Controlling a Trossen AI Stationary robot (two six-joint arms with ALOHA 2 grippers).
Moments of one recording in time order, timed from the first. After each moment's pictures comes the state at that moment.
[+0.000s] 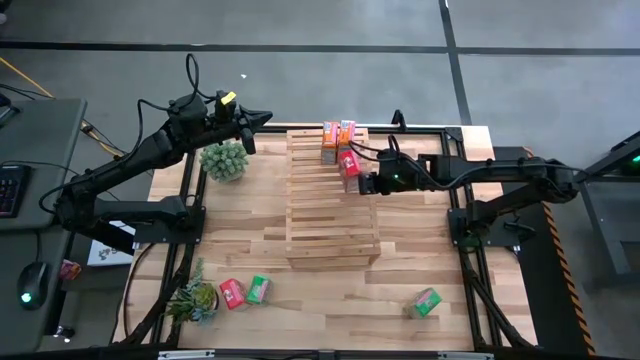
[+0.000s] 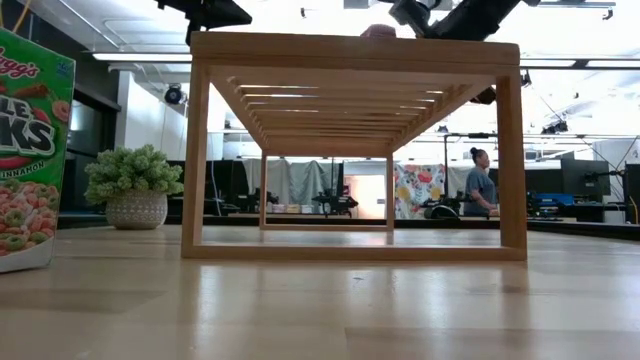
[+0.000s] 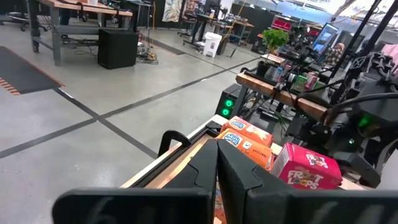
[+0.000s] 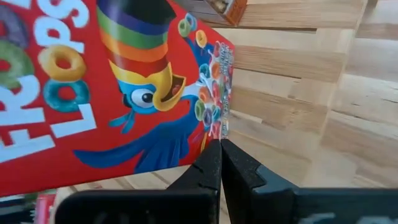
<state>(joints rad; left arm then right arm) 0.57 0.96 0.97 -0.12 0.09 -0.23 -0.11 1.27 1.00 -0.50 0.15 1.13</state>
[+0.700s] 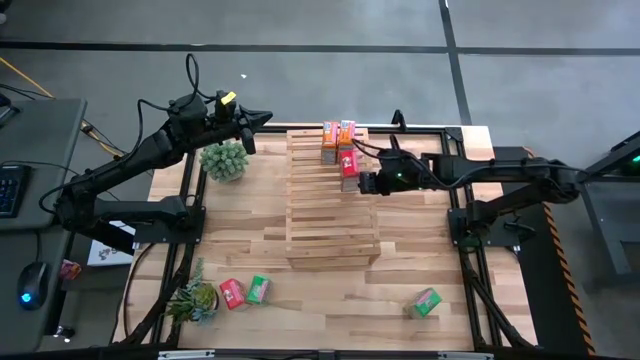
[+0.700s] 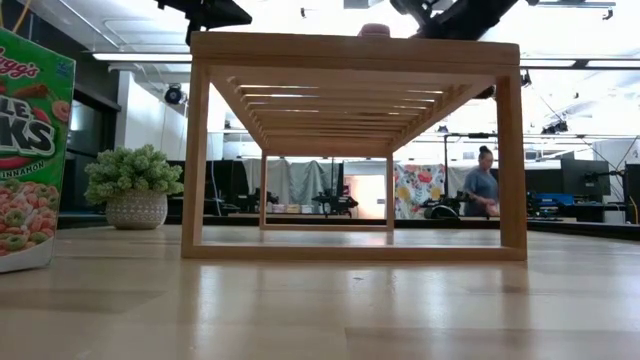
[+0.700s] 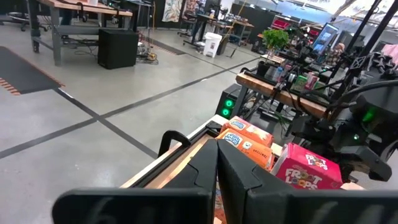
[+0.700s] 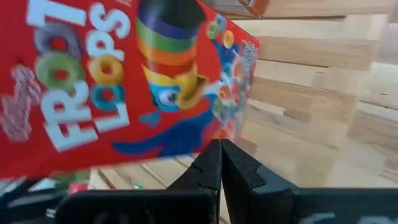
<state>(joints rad) 0.57 0.96 0.97 -0.12 0.09 -0.23 -0.12 1.24 1.00 -0.47 0.09 1.16</state>
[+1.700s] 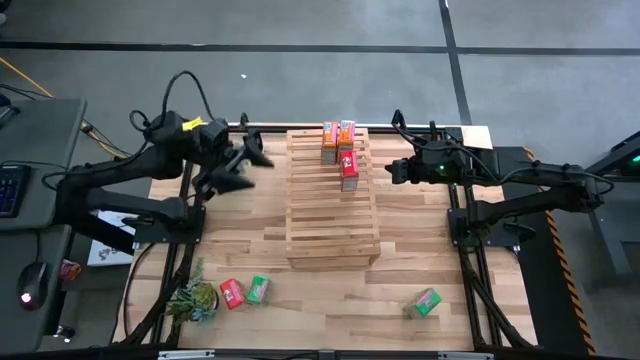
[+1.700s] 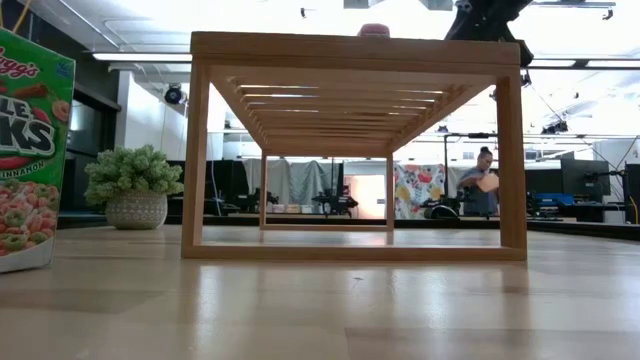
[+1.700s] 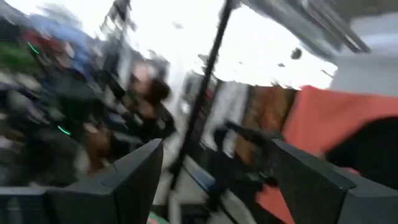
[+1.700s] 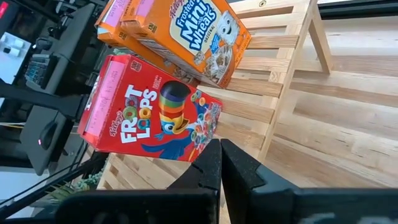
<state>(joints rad) 0.24 0.96 1.01 0.29 0.68 -0.50 -0.13 0.96 1.00 -0.64 0.26 1.04</state>
